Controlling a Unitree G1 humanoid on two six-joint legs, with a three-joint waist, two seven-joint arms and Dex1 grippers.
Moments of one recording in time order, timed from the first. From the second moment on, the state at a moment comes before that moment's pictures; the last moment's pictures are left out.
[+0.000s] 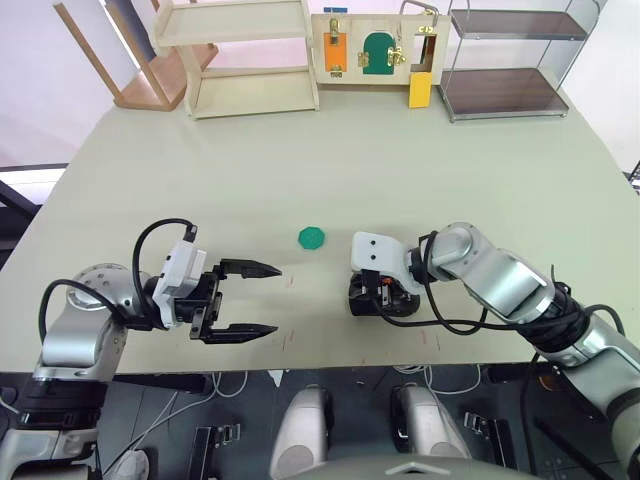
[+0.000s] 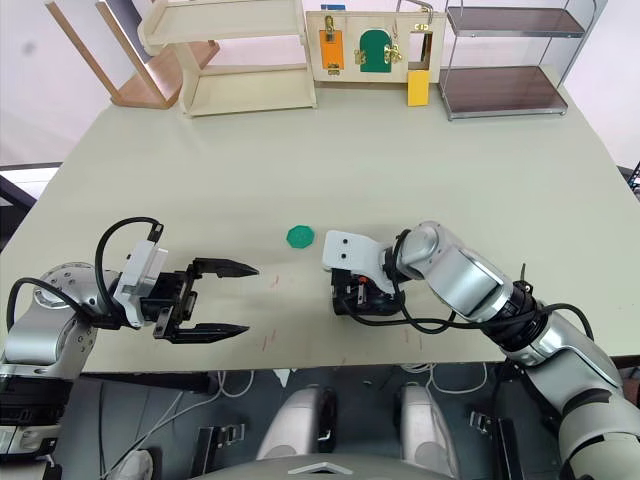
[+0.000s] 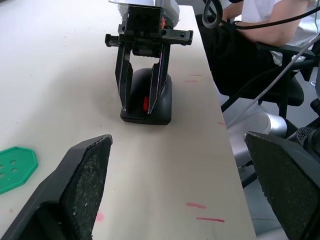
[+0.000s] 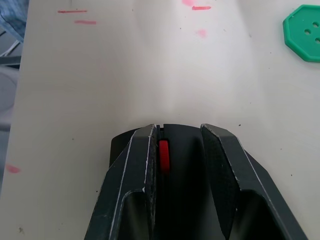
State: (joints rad) left arm -0.14 0.87 0.12 -0.03 -0.59 0.12 -1.55; right arm -0.77 -0.52 0.66 -0.27 0.14 0.89 0.97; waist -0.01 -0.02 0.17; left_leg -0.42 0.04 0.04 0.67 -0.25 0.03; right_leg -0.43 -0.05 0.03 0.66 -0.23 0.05
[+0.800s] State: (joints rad) left arm -0.14 0.87 0.12 -0.05 -0.59 0.12 -1.54; right arm -0.38 -0.53 0.21 -0.27 0.35 0.47 1.02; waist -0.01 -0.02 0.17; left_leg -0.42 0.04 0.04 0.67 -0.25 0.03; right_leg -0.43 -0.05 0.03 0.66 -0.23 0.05
